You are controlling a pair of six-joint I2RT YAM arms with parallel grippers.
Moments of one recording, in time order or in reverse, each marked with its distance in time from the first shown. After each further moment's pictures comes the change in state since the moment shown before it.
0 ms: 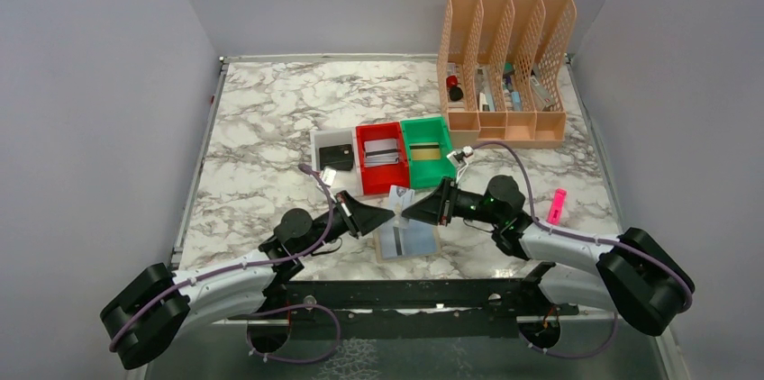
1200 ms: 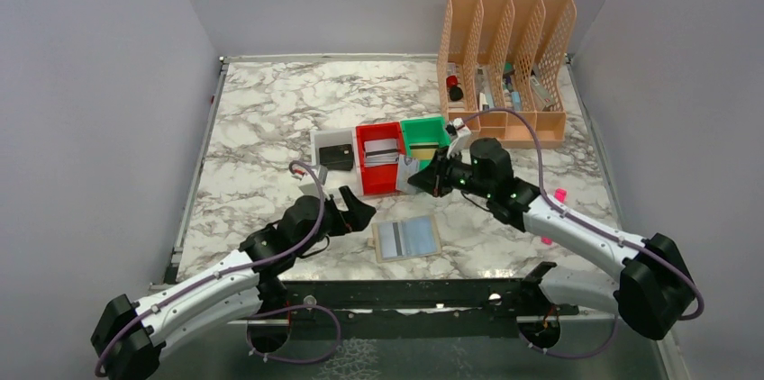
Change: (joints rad) left arm 0.014 -0.209 0.202 -0.889 -0.340 0.208; right arm -0.018 -0.047 0.338 -0.679 0.309 -0.440
